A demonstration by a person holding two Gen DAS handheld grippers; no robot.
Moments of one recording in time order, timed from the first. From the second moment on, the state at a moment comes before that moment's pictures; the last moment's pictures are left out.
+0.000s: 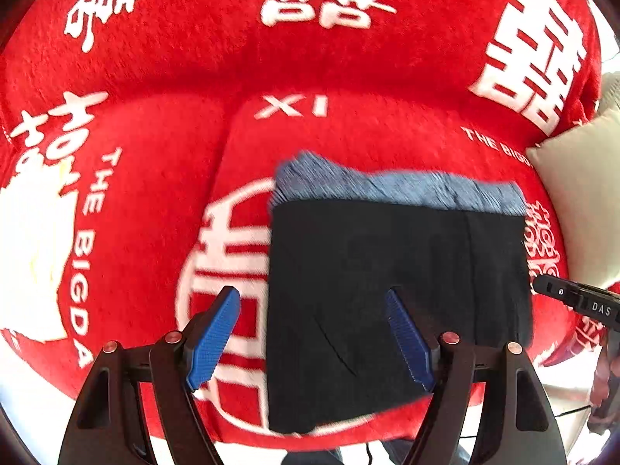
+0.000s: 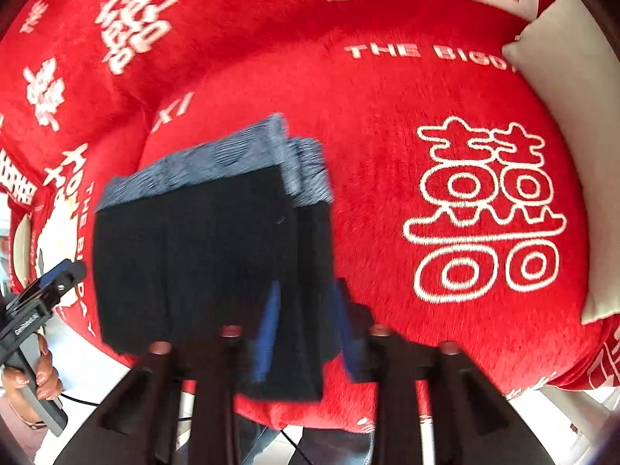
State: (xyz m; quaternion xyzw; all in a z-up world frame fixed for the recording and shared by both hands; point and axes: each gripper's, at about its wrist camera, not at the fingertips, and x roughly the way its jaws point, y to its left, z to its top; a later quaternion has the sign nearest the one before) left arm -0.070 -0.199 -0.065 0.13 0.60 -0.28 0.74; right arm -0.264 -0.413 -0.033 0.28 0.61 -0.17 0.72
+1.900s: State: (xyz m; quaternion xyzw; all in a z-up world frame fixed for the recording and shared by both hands) left arm -0.140 -0.174 0.014 0.21 0.62 -0.23 0.72; right arm -0.279 -0.306 0.050 0.24 0.65 -0.22 0.69
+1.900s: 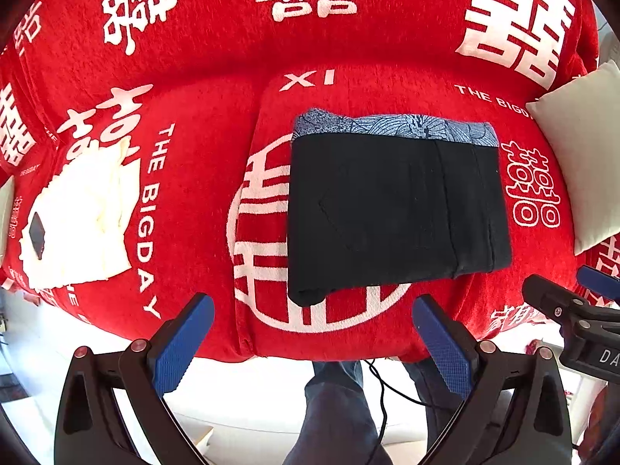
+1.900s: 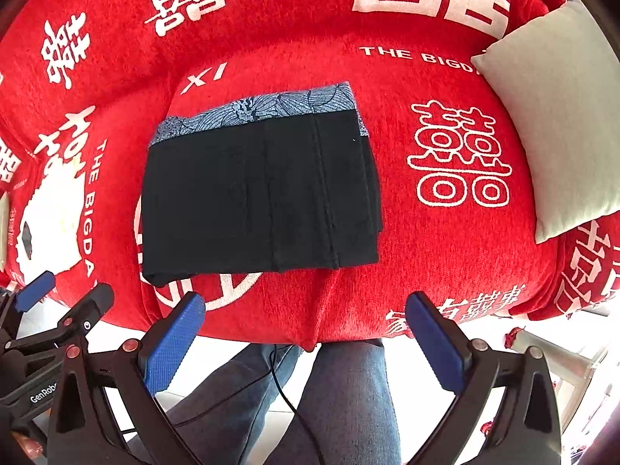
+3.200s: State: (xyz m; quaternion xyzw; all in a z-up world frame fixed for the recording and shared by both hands) left arm -0.133 -0.175 0.020 0.21 0.61 -0.25 0.72; right arm -0.272 -0.296 0.056 0.23 0.65 -0.23 0.69
